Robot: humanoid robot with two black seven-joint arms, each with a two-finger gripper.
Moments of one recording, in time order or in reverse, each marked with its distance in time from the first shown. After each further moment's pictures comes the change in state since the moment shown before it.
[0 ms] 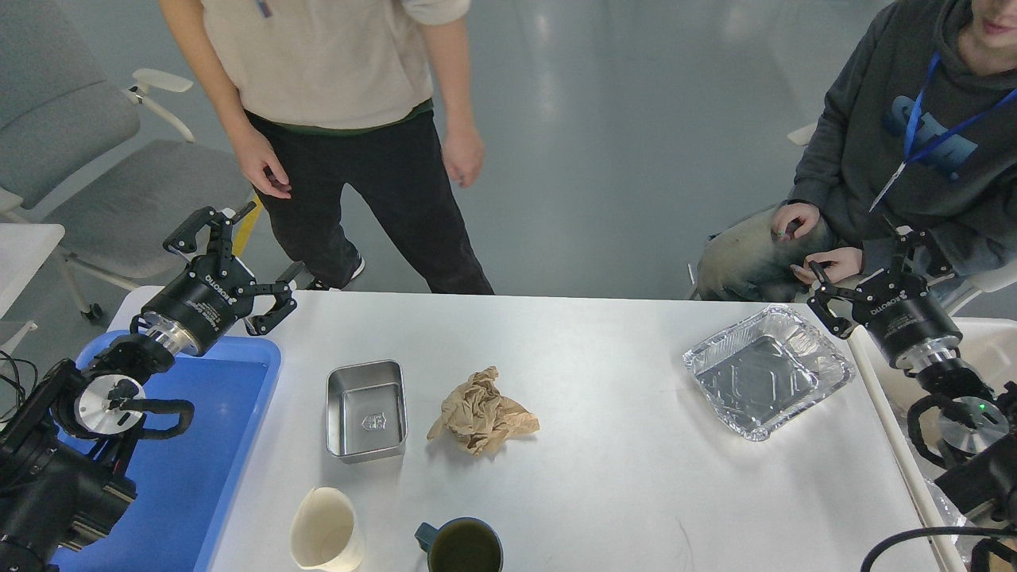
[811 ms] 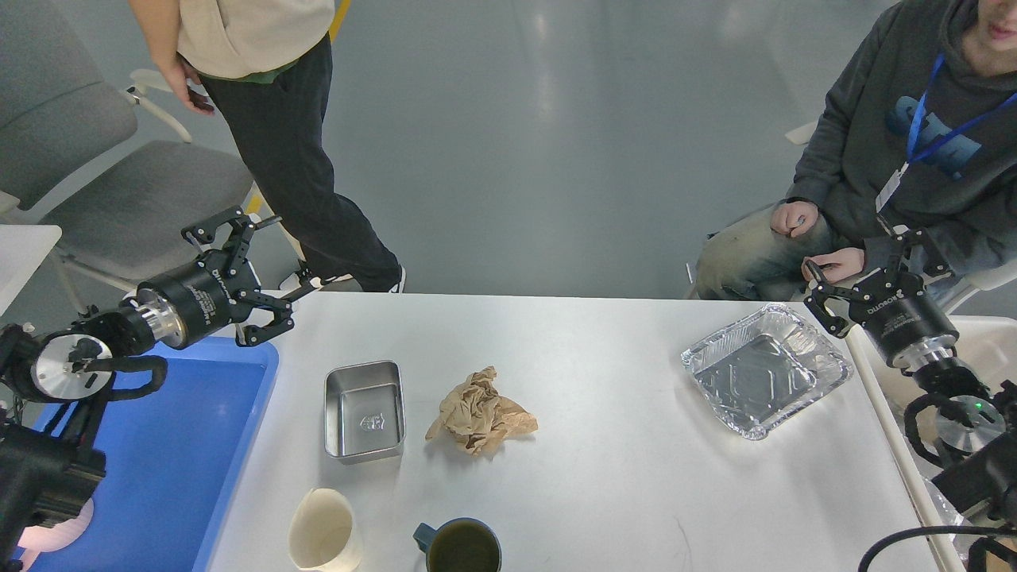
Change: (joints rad) left arm 0.092 0.133 -0.097 -0.423 -0.032 0.178 0.493; right arm 0.003 0.009 -0.003 0.000 0.000 0.000 0.001
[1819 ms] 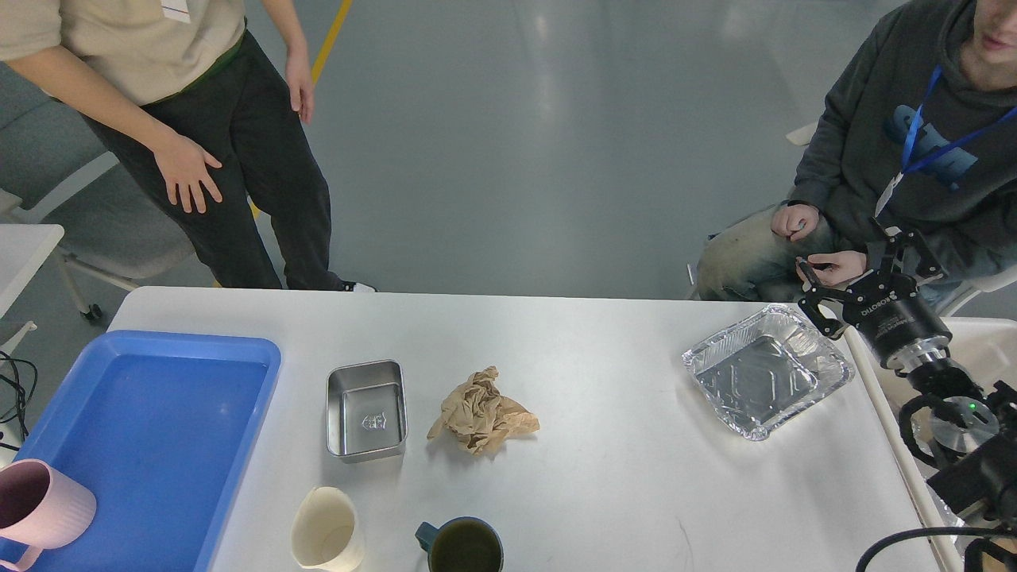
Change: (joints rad) left arm 0.322 0.384 -0.626 -0.127 -0.014 -0.392 0.306; right arm 0.000 0.006 -0.008 0.002 -0.003 0.000 0.001
